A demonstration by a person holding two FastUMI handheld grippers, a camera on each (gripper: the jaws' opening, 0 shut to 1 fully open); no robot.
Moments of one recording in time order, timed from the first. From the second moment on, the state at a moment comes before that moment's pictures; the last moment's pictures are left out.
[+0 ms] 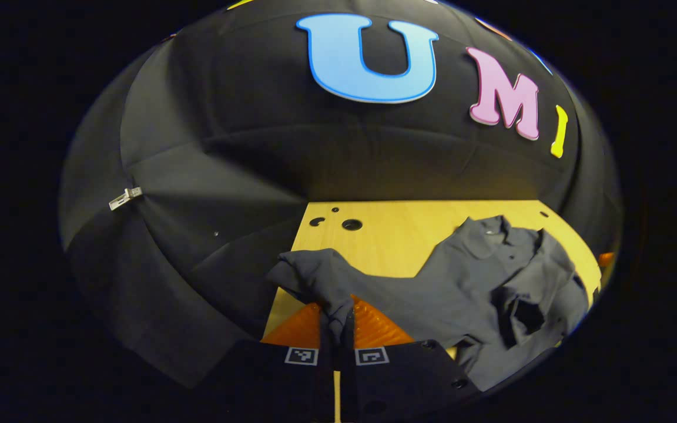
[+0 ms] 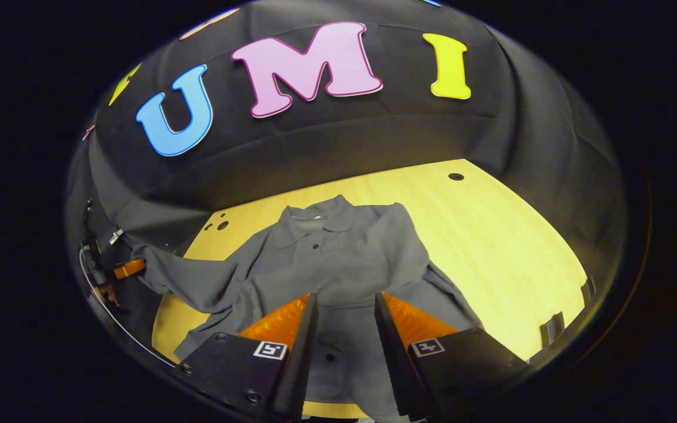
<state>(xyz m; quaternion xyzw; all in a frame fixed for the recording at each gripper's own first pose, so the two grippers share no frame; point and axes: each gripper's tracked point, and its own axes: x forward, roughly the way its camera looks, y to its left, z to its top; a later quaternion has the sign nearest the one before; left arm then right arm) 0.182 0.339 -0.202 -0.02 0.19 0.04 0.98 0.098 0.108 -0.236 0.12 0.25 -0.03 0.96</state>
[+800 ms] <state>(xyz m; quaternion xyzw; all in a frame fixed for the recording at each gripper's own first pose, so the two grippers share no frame) 0.187 0.043 -0.133 -0.10 0.18 -0.08 0.98 0.083 -0.012 -0.236 0.13 0.23 -0.02 0.96</state>
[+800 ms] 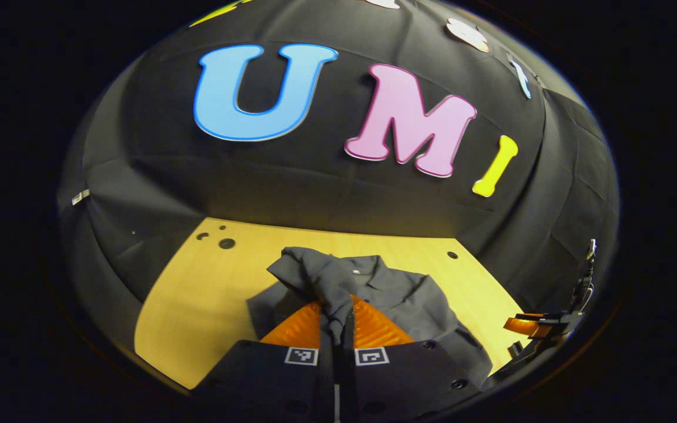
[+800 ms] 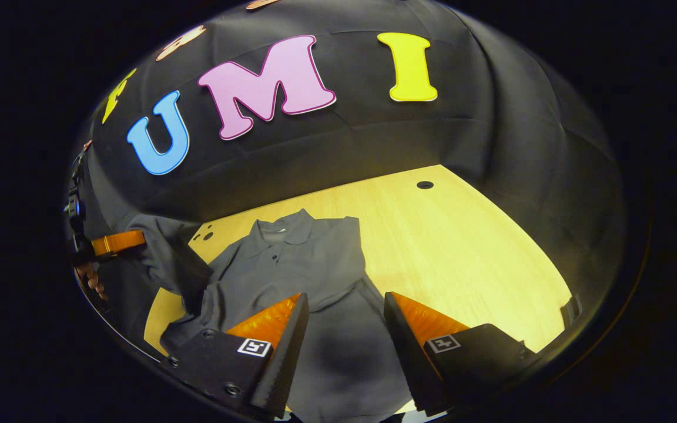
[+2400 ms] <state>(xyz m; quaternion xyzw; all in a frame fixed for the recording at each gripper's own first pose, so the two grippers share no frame) 0.204 -0.192 -0.286 -0.05 0.27 -0.17 0.94 0.057 -0.078 -0.306 0.14 0.31 0.02 0.94</state>
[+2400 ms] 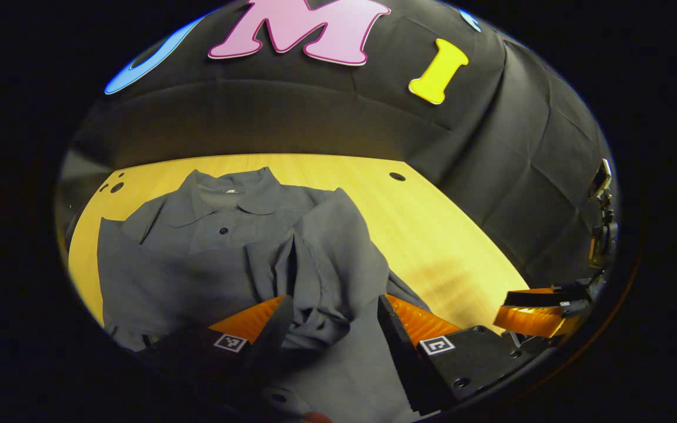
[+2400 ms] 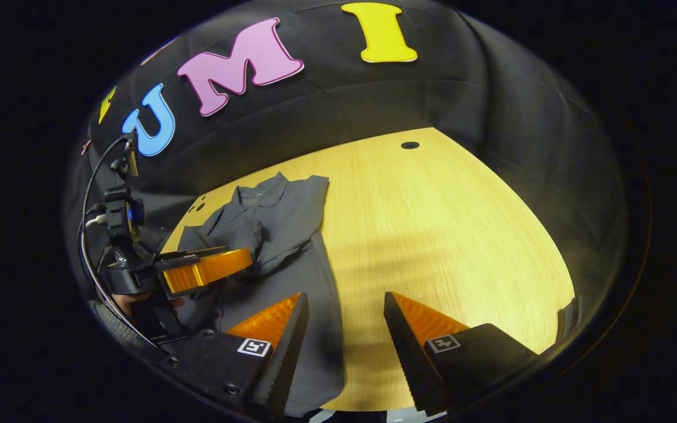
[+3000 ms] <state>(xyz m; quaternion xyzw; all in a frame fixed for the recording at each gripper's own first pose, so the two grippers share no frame) 0.104 -0.066 -0.245 -0.04 0.24 -0.14 0.96 0.010 -0.048 -0.307 0.15 0.32 0.00 0.93</state>
